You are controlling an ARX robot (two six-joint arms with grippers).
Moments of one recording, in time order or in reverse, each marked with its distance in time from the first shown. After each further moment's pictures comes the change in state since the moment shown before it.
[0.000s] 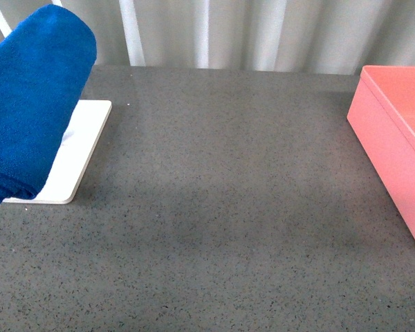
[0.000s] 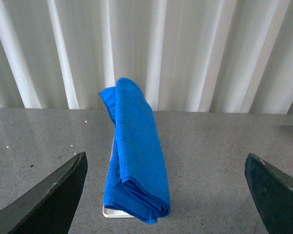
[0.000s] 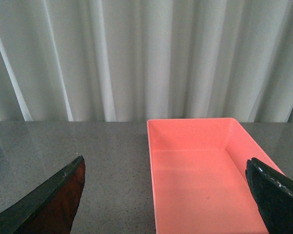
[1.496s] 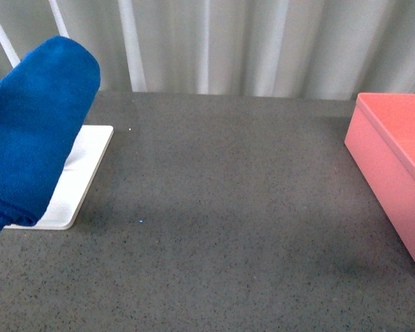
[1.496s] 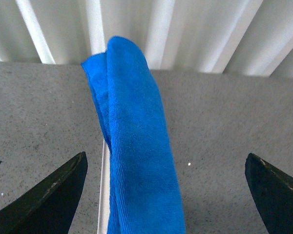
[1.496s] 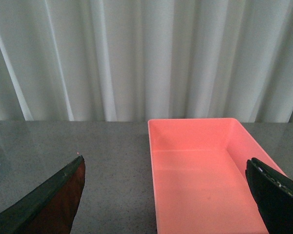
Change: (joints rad) left arm 0.106 1.355 0.706 0.228 0.175 0.048; right arm 0.000 0.000 0.000 0.000 0.000 0.000
